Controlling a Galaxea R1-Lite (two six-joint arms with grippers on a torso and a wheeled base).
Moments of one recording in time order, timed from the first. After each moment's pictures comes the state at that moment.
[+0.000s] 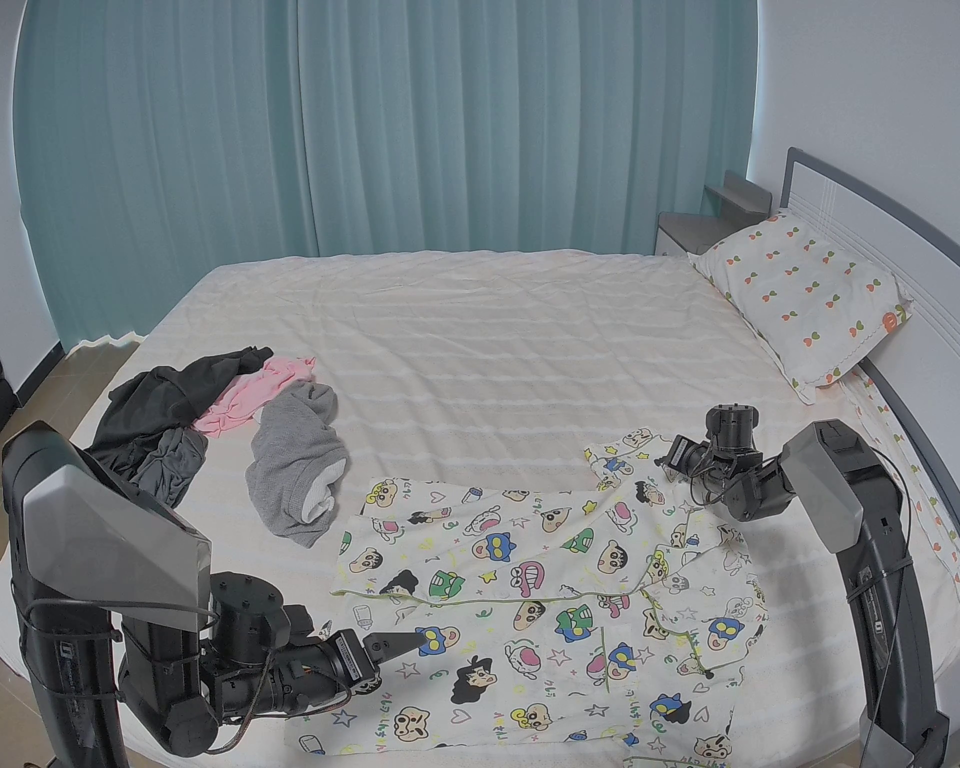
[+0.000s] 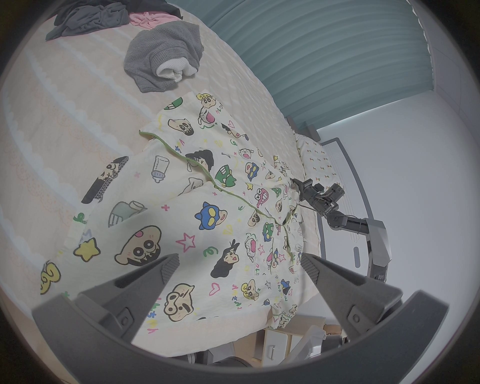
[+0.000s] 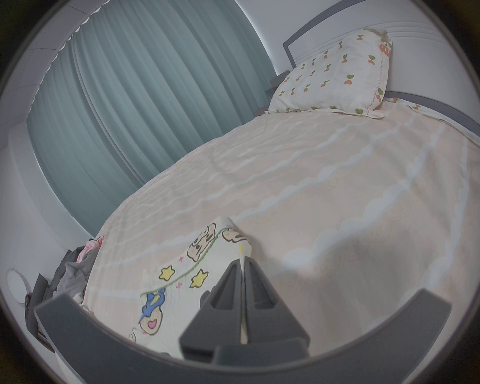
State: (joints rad) left arm -0.48 2.24 -0.09 -1.55 -0.28 -0.96; right arm 0.07 2.83 -1.79 -0.62 -0.02 0.48
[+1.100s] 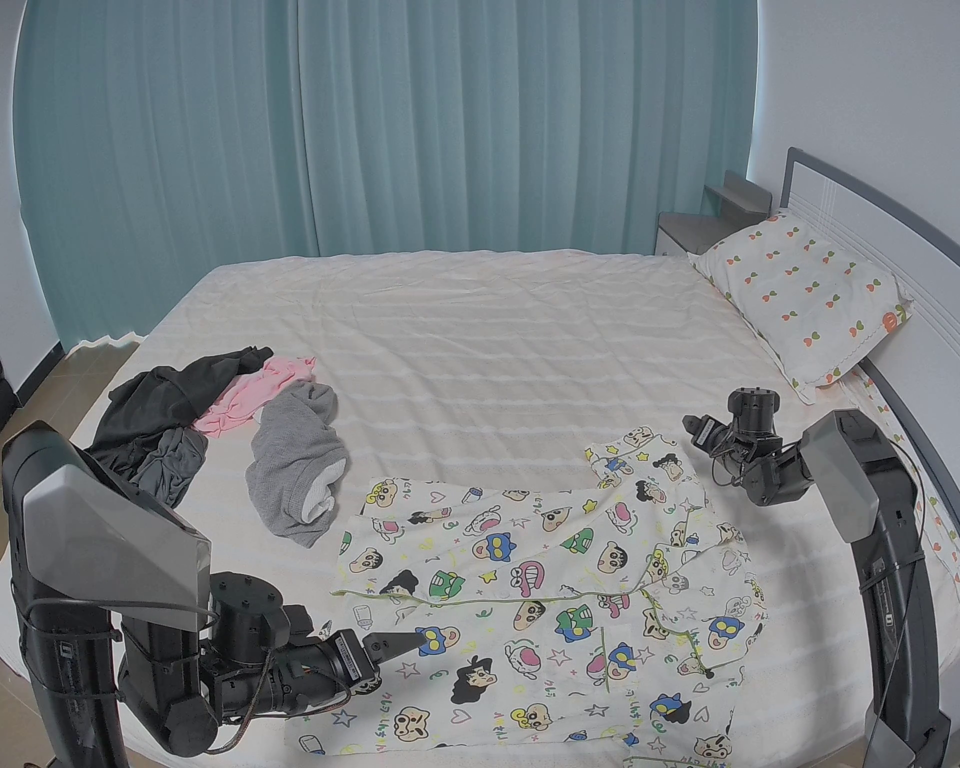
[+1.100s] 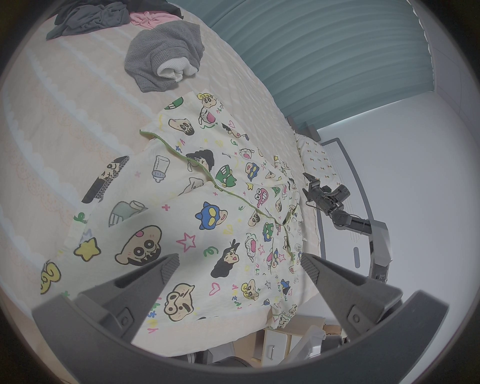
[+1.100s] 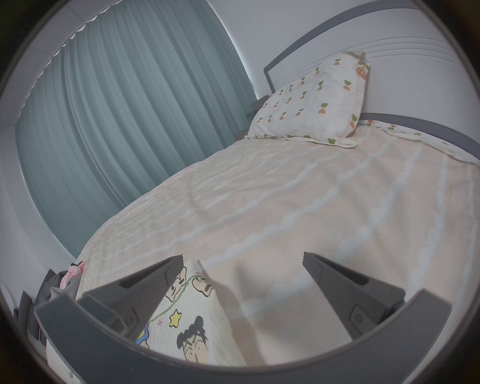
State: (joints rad) left arm -0.48 2.24 -0.09 -1.55 -0.29 -0.96; right arm 0.01 2.75 -1.73 -0.62 -0.13 0.50
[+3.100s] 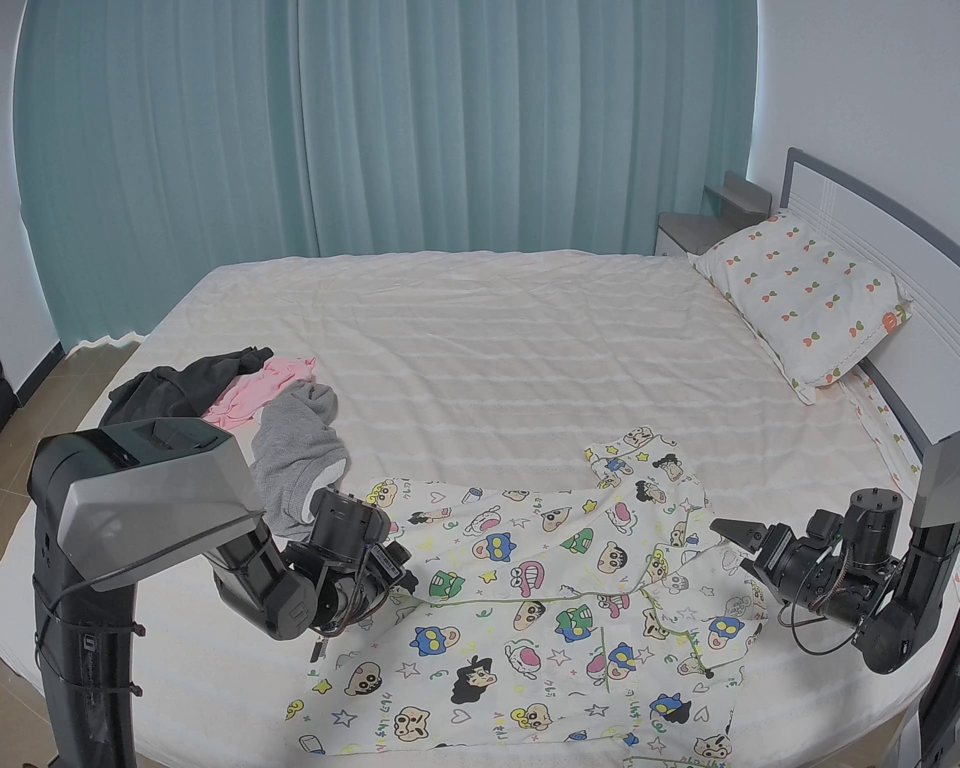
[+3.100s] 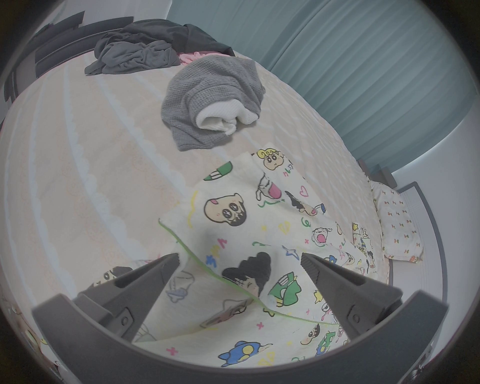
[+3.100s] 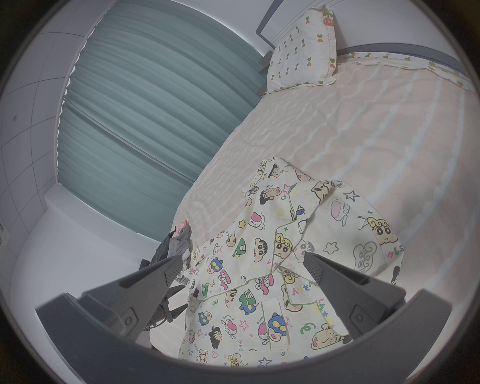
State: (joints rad) left arm -0.45 2.33 -0.85 -0.62 0.22 -1.05; right arm 0.14 2.08 -0.11 -1.55 0.24 0.83
